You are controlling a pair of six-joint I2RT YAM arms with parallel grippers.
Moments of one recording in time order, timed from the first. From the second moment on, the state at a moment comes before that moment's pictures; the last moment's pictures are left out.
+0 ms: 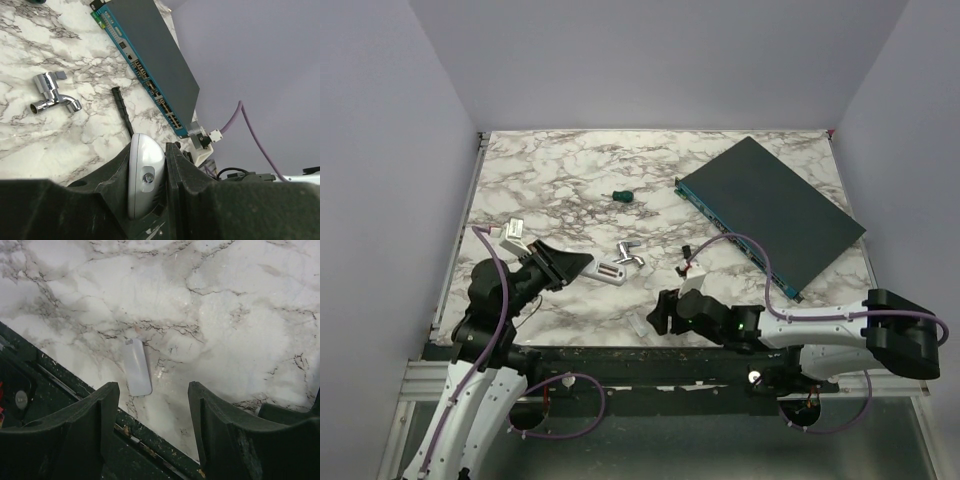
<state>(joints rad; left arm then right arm) -0.27 0.39 0.54 -0.30 0.38 -0.94 1.25 1.26 0.48 0.14 0.40 0.81</state>
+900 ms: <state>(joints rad) -0.27 0.29 0.54 -0.44 0.37 -0.81 1.26 1.49 0.58 0.19 0.22 0.73</state>
